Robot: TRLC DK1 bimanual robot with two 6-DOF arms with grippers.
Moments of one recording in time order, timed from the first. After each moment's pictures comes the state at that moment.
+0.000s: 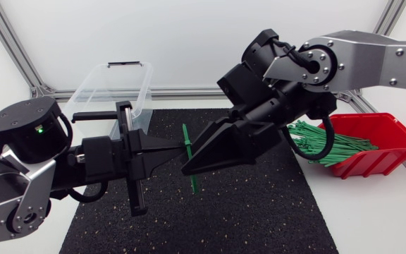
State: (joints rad) left arm -0.51 1.25 0.46 0.71 0.82 0.67; right arm 0.56 1.60 1.25 -0.87 -1.22 -0.48
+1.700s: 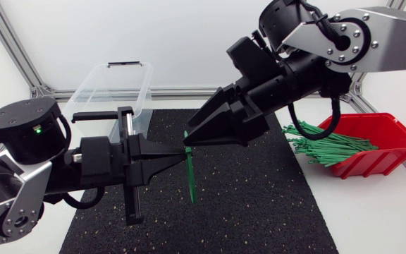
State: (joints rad) left arm -0.52 1.19 0.47 0.59 0.82 0.63; right arm 0.52 1.55 1.31 -0.72 -0.97 -0.45
